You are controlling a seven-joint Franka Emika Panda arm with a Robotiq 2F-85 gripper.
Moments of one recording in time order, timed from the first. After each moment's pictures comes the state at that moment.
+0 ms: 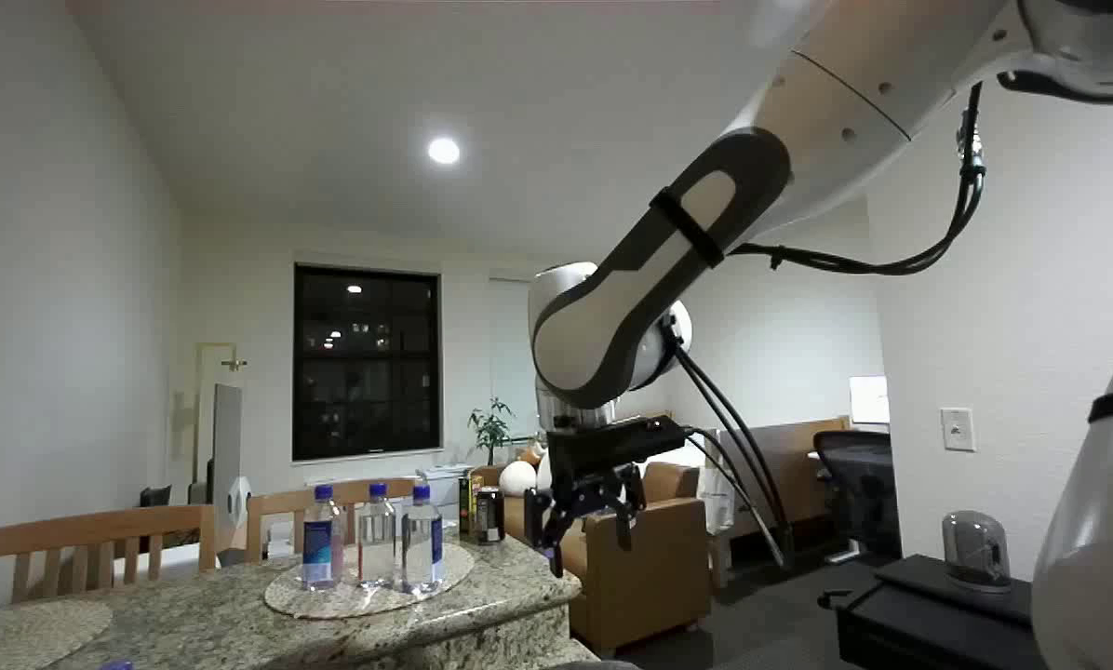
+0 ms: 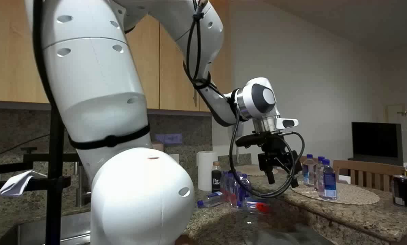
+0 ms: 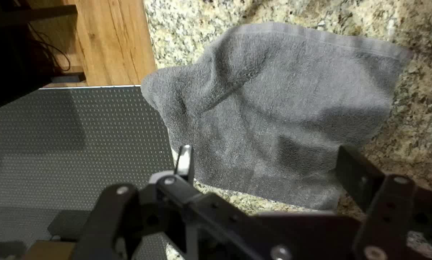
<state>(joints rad) -0.10 -0.31 0.20 -2.50 -0.17 2.29 0.46</state>
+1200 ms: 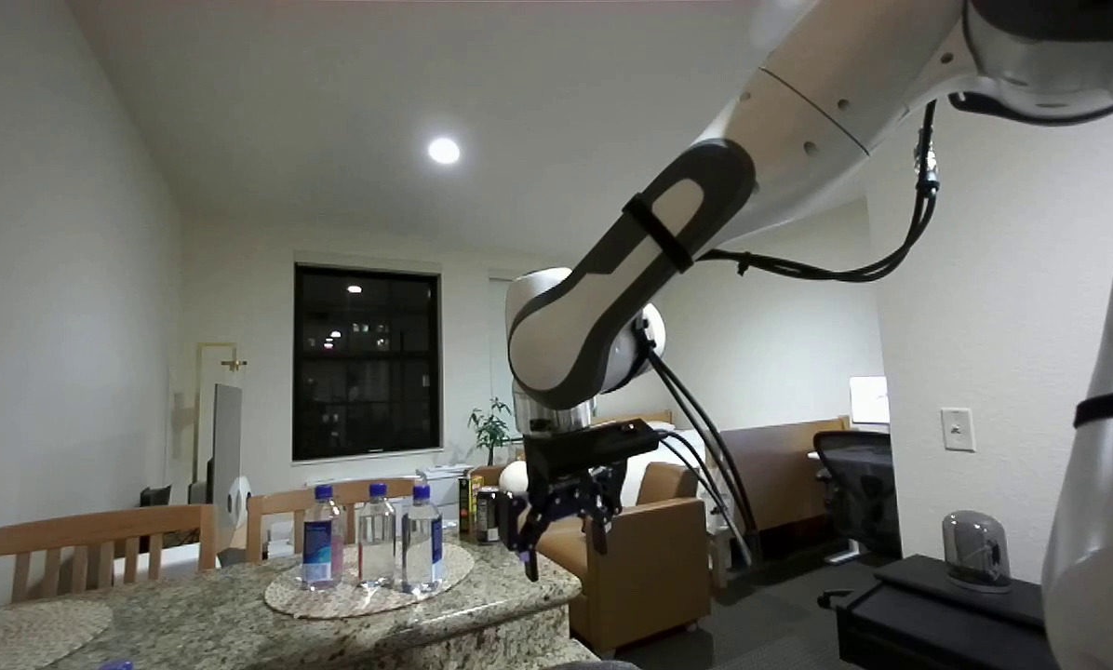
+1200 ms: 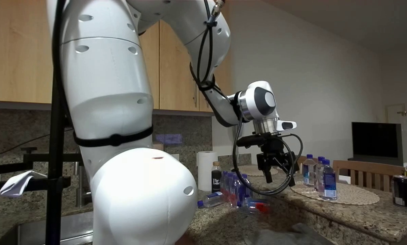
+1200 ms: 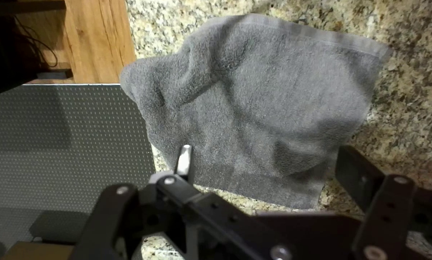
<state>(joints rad) -0.05 -0.22 0.18 -2.43 -0.17 2.28 0.46</state>
